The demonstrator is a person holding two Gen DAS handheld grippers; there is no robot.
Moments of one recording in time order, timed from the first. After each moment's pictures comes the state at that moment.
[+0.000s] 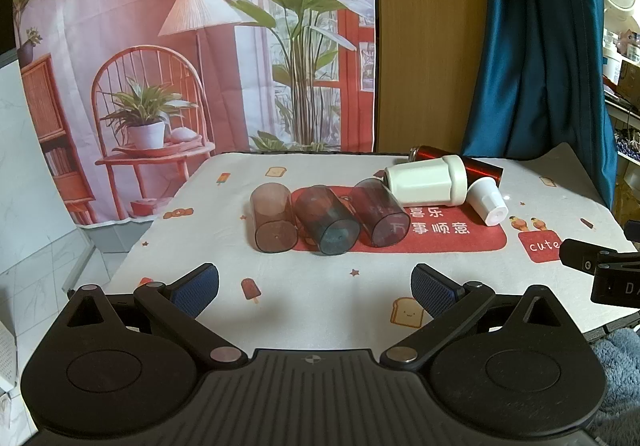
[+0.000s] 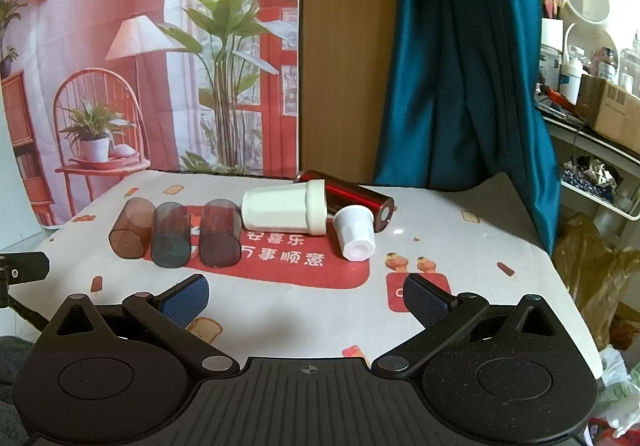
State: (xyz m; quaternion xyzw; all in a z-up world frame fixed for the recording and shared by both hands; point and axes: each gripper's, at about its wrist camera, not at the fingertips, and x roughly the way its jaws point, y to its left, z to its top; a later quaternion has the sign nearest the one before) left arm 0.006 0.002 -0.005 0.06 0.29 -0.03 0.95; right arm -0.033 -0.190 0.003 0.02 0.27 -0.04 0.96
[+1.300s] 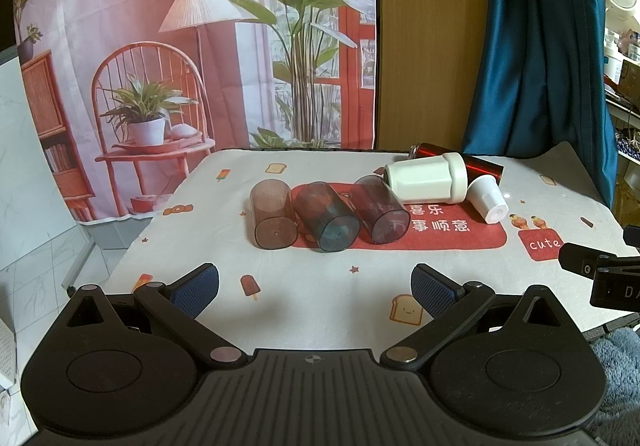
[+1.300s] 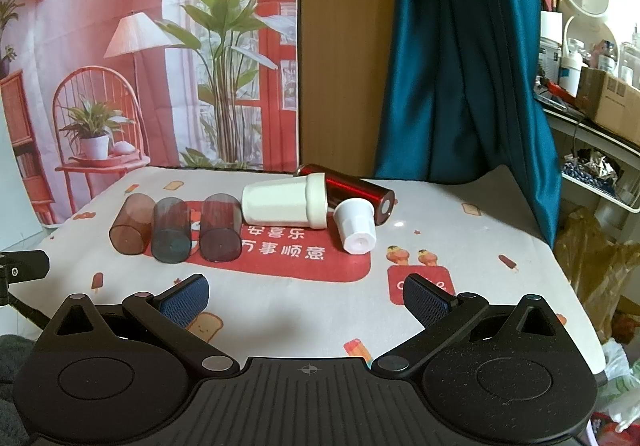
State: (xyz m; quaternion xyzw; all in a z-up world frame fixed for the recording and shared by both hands) left arm 0.005 0.002 -0.008 0.05 0.30 -0.03 0.95; right arm -0.034 -0.190 -0.002 0.02 0.28 -0.04 0.96
